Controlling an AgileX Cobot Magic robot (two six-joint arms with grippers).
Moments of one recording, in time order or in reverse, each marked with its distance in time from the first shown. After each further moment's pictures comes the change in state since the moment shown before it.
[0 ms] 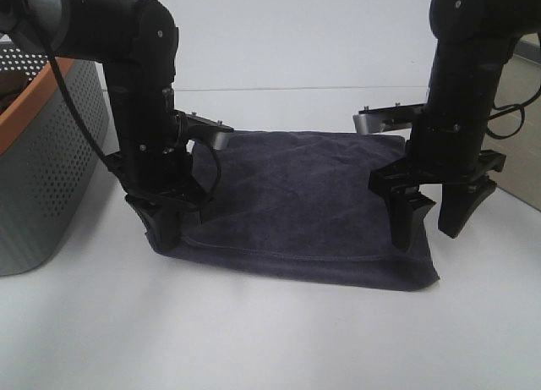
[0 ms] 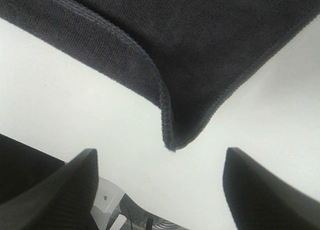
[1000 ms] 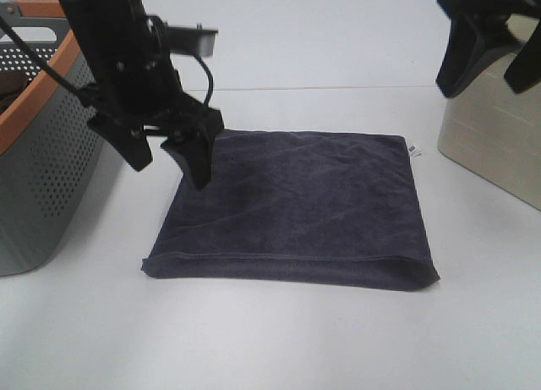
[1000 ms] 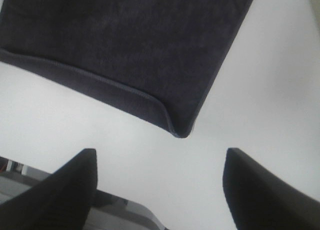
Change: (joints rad) left arm 0.000 -0.221 -0.038 -0.023 0.003 -0.185; right arm 0.000 -0.509 -0.061 -0.032 0.004 0.232
